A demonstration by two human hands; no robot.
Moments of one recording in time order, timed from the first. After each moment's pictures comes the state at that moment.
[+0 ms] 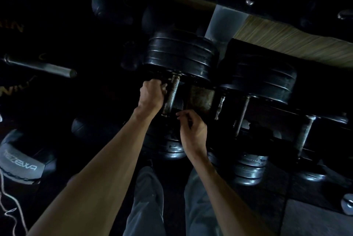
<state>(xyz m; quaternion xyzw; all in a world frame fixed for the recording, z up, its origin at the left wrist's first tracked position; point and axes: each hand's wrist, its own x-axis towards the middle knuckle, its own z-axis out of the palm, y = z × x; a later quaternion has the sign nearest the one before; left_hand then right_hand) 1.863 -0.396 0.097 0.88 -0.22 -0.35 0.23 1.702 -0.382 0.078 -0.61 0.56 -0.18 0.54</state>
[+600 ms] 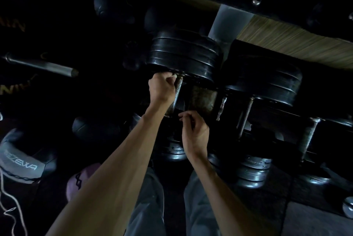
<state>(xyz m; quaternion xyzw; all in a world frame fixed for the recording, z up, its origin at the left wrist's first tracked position) 1.855 -0.415 0.105 0.85 -0.18 -0.32 0.37 1.707 -0.378 0.077 -0.60 0.56 -0.20 0.53</state>
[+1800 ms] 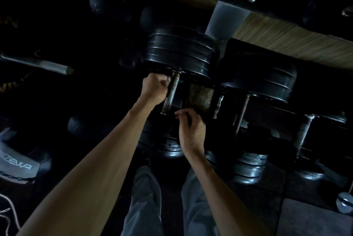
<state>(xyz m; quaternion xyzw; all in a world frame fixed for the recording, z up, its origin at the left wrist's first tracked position) 1.869 -0.402 0.103 0.85 -0.24 -0.39 0.27 1.706 -0.378 0.082 -0.61 0.57 -0.19 0.52</state>
